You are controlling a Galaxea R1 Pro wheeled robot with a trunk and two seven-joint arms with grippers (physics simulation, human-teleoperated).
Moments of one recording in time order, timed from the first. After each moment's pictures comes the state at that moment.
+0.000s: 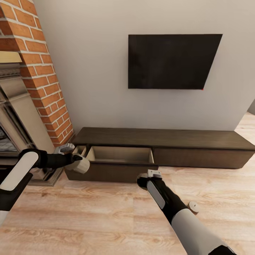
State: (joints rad) left arm -0.74 0.49 -0.24 -1.43 1.38 1.05 0.59; right arm -0.72 0.11 0.35 -0.77 -0.58 0.54 -0.42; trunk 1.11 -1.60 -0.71
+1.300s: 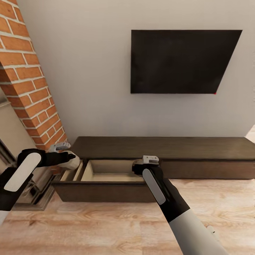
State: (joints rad) left arm -0.74 0.48 -0.24 -1.43 1.15 0.99 0.60; right arm -0.70 0.15 0.38 -1.19 -0.60 0.81 -0.64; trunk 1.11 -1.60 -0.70
